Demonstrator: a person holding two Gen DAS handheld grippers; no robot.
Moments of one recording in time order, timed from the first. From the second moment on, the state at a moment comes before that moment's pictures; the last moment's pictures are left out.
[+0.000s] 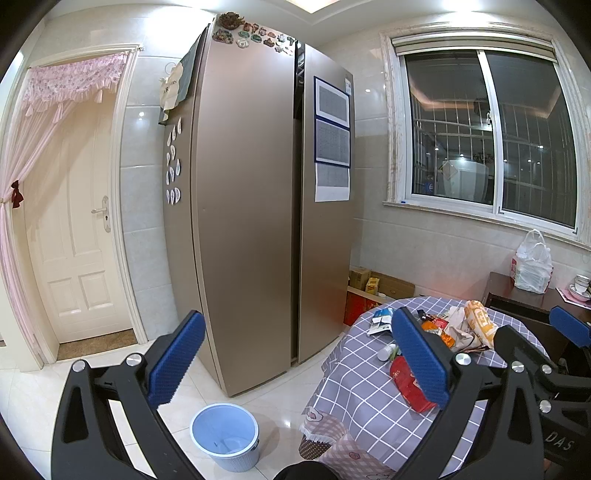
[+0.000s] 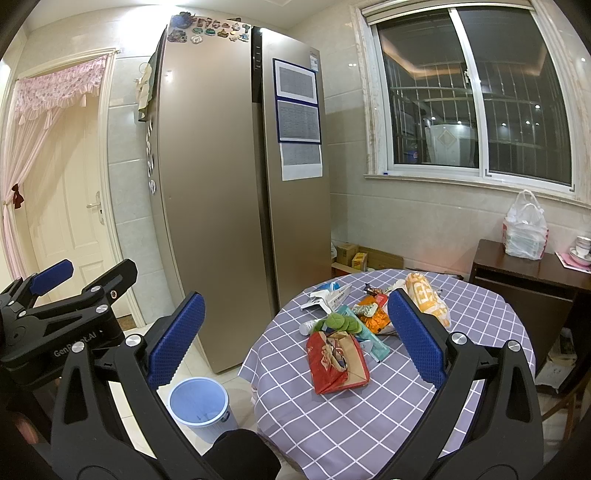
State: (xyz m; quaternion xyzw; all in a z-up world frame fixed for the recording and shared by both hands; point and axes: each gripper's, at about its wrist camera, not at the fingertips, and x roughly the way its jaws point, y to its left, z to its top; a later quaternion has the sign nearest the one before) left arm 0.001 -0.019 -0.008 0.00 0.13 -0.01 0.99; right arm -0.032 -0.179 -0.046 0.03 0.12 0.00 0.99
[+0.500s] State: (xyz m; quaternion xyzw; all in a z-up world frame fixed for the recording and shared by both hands) left arm 0.009 -0.020 -0.013 0.00 0.14 -0.01 0.99; right arm -0.030 -0.183 -0.051 0.04 0.12 0.00 0.99
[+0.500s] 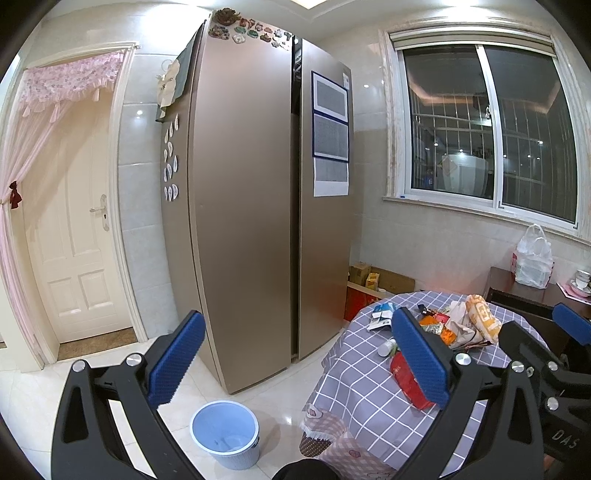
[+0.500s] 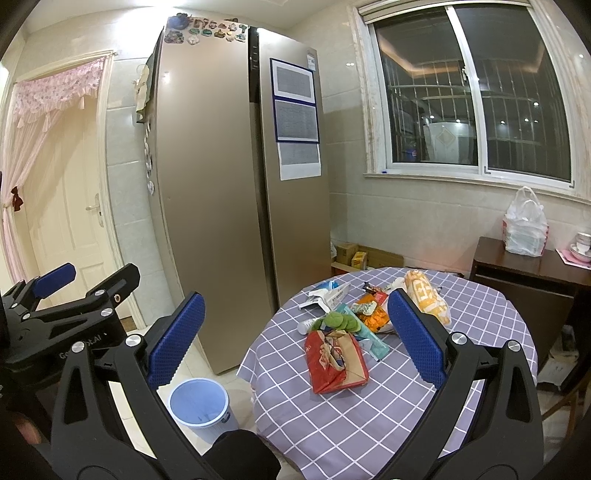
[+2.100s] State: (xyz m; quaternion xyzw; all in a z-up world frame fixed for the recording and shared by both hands) left arm 0.151 -0.200 -0.188 0.04 0.37 -0.23 0.90; right arm 0.055 -0.340 -0.202 0.16 0.33 -0.13 0.92
